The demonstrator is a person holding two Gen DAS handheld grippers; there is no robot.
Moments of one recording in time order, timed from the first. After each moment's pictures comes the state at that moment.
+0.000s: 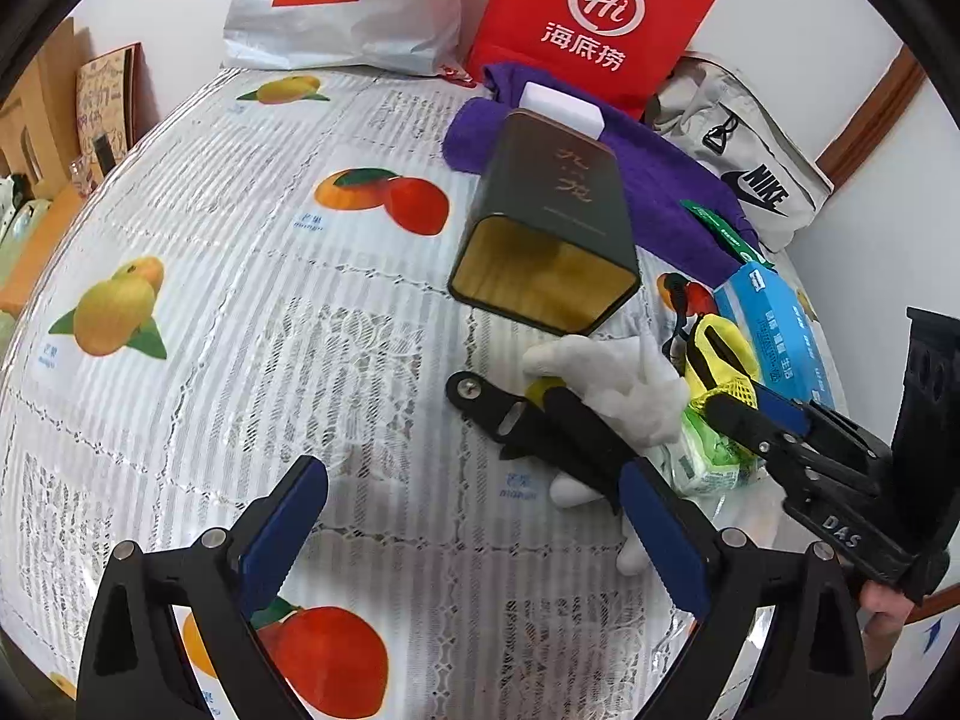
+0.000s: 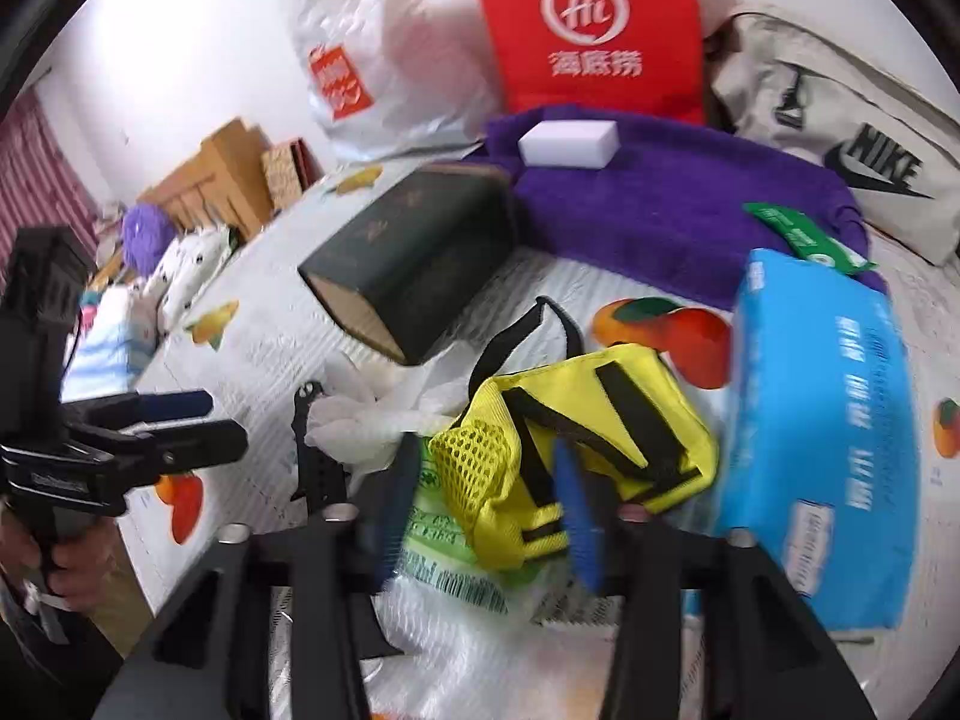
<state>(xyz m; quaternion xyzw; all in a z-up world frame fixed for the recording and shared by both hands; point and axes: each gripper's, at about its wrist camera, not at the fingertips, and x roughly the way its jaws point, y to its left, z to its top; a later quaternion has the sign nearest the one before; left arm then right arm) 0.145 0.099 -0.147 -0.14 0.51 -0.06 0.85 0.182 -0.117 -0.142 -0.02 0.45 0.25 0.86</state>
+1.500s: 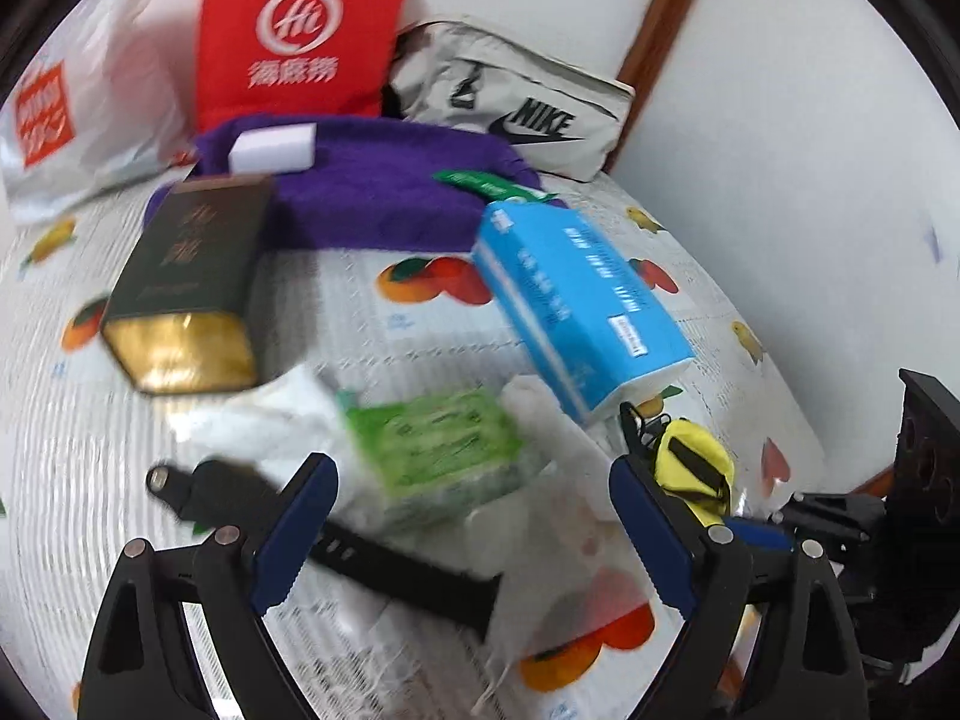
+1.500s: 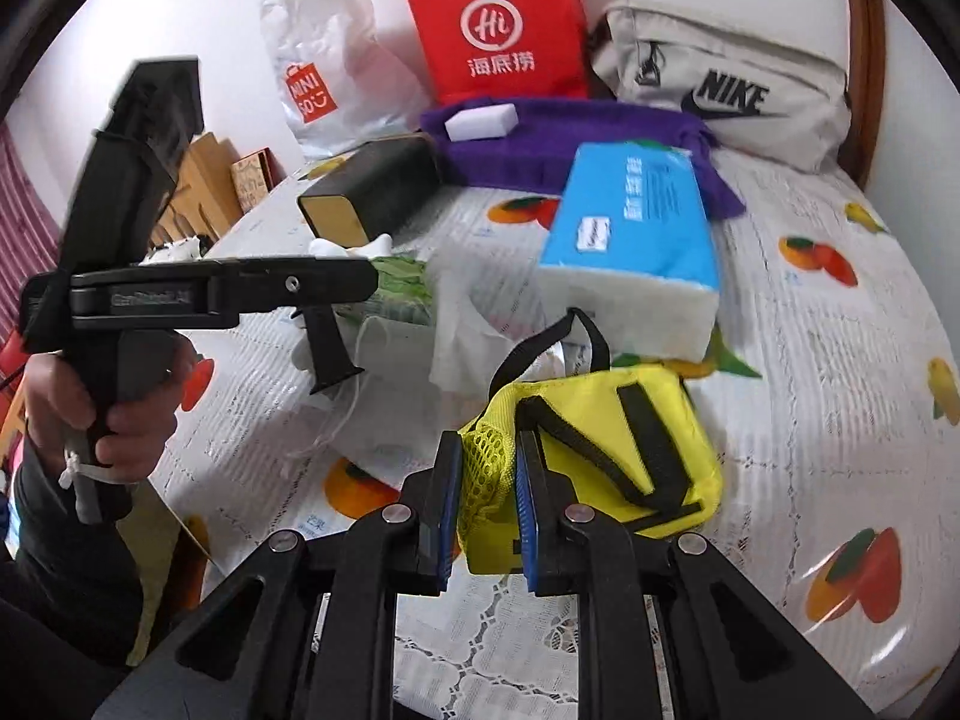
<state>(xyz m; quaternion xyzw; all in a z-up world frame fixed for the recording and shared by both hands) 0.135 -0.039 -0.121 -0.02 0.45 -0.25 0.86 0.059 -0.209 -0.139 0.03 0.44 0.19 0.88</state>
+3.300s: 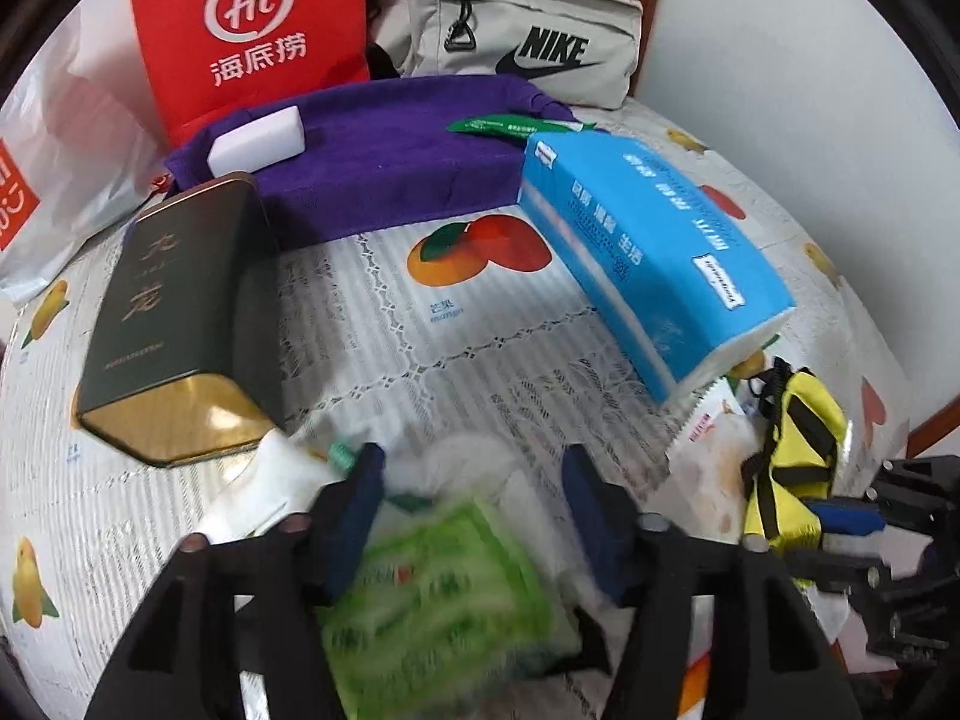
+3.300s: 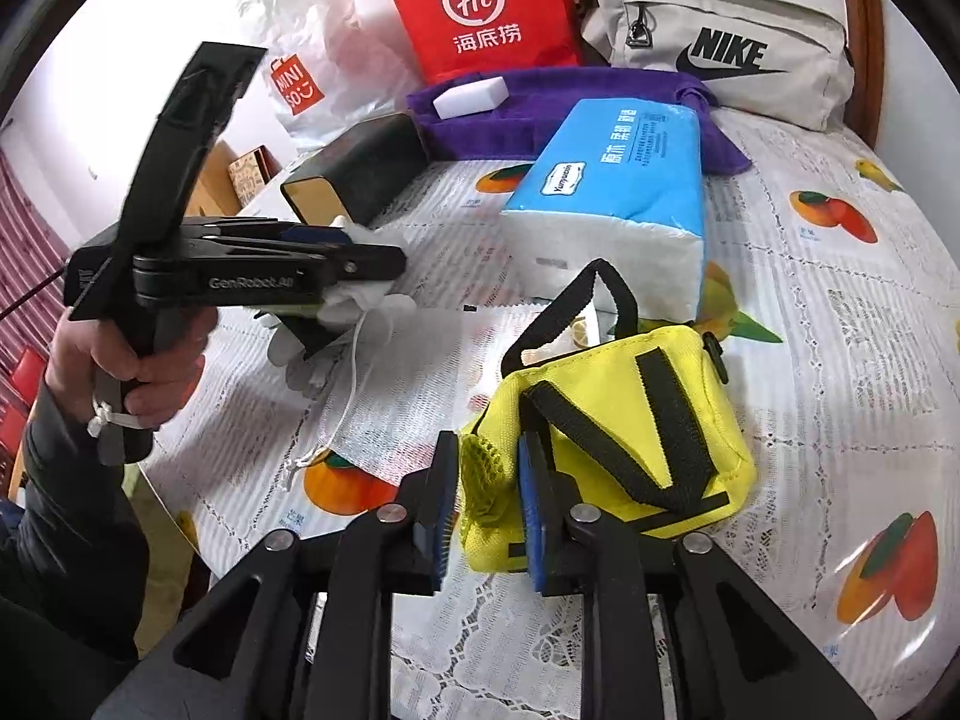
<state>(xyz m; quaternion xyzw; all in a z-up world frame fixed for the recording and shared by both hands) 0.178 -0.053 -0.150 0.10 0.48 -0.21 0.84 0.072 -0.212 -0.161 0.05 0.47 0.19 0.86</state>
